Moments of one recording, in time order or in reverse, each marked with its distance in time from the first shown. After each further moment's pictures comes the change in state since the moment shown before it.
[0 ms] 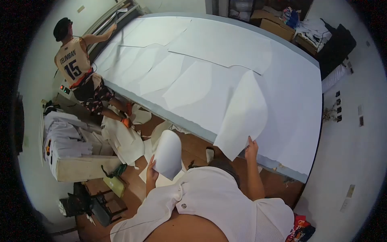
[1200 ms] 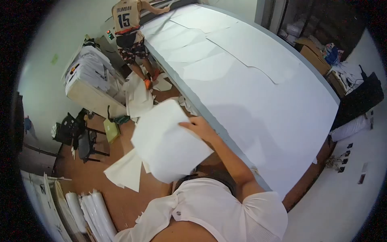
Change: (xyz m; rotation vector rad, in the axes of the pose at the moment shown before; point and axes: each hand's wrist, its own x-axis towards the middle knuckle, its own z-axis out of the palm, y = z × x) left_hand -0.309 -0.346 0.191 -0.743 0.017 0.362; right_hand -0.211 -0.142 -0.022 -0.966 -1.347 -0.094
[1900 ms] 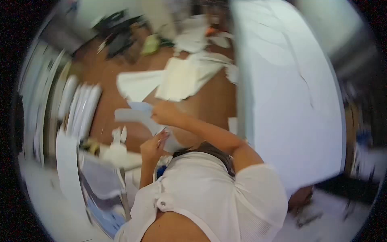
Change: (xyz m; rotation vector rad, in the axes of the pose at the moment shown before) left_hand -0.377 -0.112 0.068 2.124 0.549 1.002; right_hand -0.273 0.021 0.212 -0.726 -0.844 -0.781
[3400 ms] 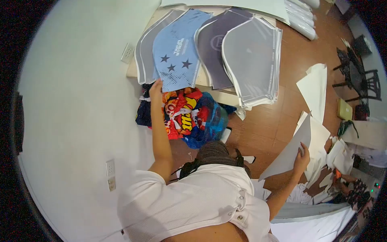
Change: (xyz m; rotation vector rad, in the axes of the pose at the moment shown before) left_hand -0.735 -0.028 -0.186 -0.231 1.847 -1.310; right_hand -0.064 -0.151 0.219 0.037 -0.397 -0.184
